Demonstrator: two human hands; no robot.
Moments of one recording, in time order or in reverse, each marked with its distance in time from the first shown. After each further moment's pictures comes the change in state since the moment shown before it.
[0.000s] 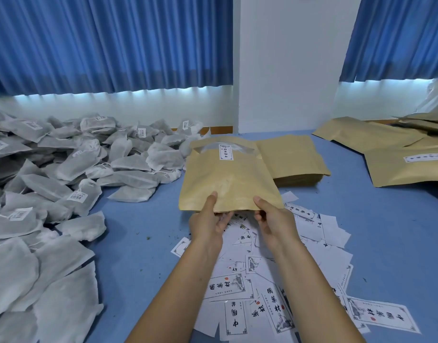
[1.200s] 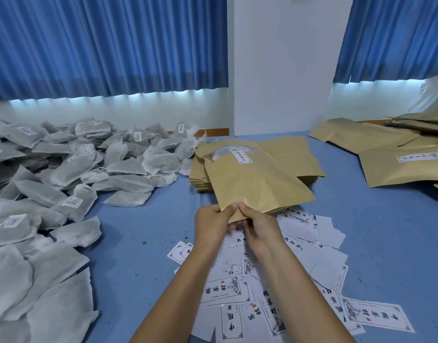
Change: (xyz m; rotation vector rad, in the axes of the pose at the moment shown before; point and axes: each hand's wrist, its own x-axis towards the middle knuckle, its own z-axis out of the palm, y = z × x) left_hand -0.005 -0.009 0.001 0.709 -0.193 0.269; right_hand -0.002 0.016 0.009 0.126 -0.078 0.098
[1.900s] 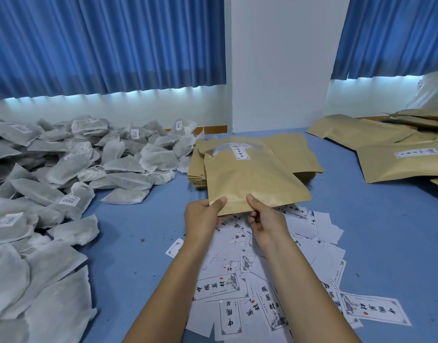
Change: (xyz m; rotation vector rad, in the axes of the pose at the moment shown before) left_hand 0.006 0.006 -0.013 0.050 0.079 0.006; right_hand 0.010 -0.010 -0.011 -0.062 0.096 0.001
